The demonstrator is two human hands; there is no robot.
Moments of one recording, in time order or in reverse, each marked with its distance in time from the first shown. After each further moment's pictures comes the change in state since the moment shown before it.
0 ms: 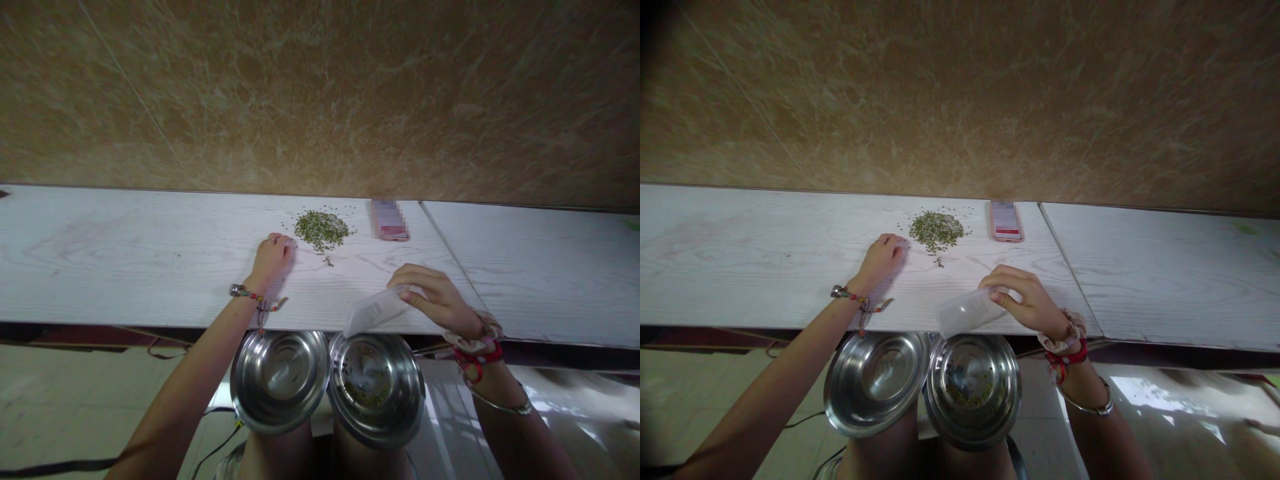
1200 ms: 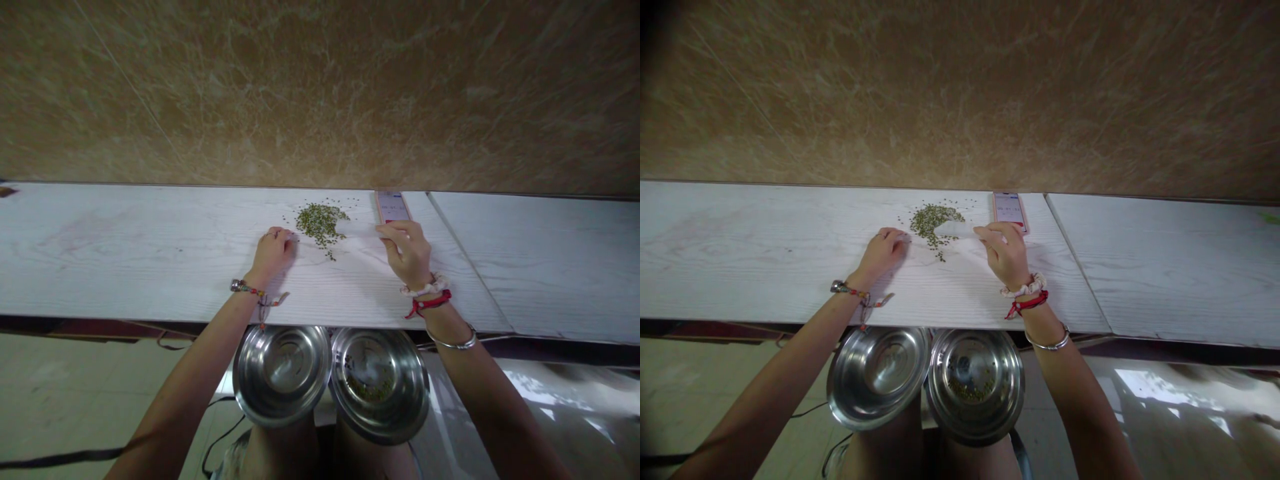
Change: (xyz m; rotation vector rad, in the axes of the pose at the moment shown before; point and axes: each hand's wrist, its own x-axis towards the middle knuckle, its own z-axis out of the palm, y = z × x) left_hand 0.001 -0.001 -0.004 -0.062 -0.039 -0.010; right_hand 0.037 0.065 0.041 -0.532 0.545 -0.161
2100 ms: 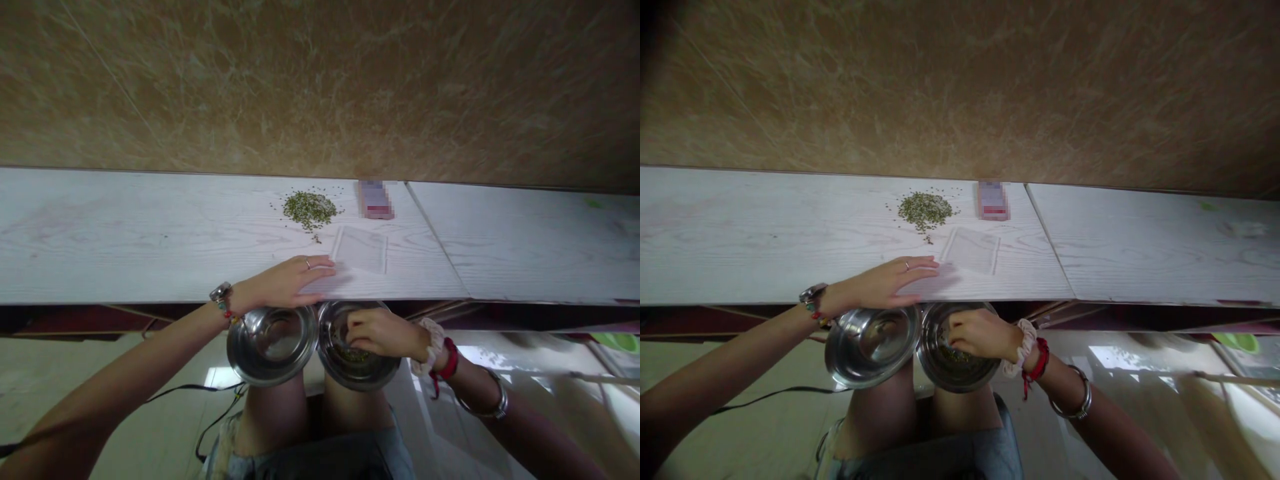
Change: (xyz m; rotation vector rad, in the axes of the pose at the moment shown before) left_hand -0.067 0.069 -0.061 -0.237 -0.411 0.836; right_hand -0.059 -0.098 -0.071 0.422 -1.248 -0.079
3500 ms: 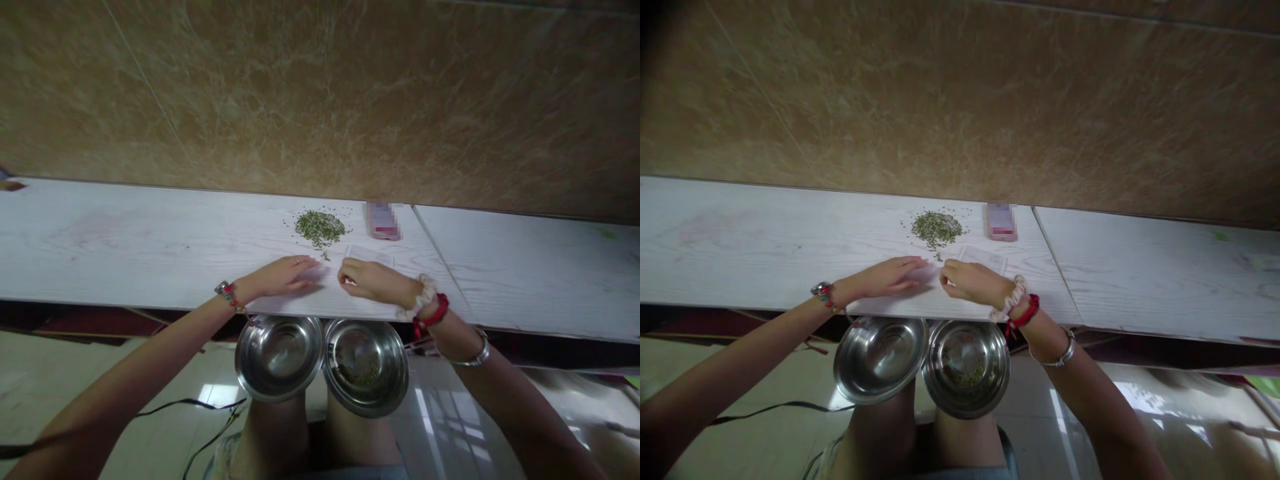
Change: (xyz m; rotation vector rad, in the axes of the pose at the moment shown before) left_hand -0.011 -0.053 0.003 0.076 0.041 -0.149; right_hand 0.059 0.027 -0.088 -0.167 0.110 0.142
